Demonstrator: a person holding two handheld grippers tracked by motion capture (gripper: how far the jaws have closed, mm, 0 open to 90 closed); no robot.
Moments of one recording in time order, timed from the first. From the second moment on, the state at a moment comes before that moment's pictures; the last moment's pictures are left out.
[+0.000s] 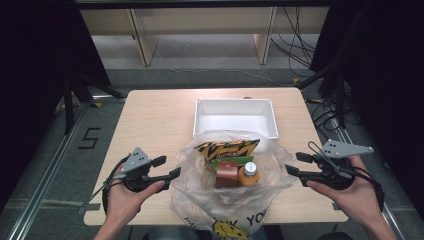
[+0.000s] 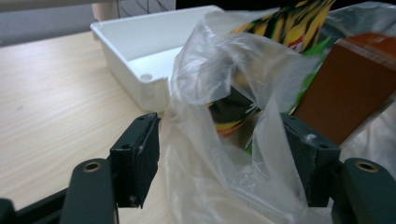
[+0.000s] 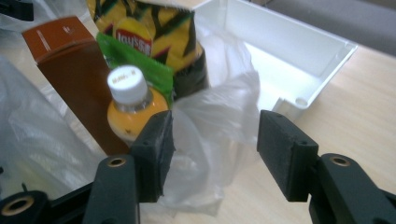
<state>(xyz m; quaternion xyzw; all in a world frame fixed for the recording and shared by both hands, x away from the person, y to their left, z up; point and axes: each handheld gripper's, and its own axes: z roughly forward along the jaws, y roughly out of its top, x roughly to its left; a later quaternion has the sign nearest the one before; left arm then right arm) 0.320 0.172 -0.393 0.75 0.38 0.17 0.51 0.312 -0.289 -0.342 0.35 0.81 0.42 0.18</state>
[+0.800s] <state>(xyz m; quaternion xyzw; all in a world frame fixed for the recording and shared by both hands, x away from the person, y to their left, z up) 0.359 0.155 -0.396 0.78 0.36 0.13 0.49 0.379 -0.269 -0.352 0.38 0.82 0.40 0.17</state>
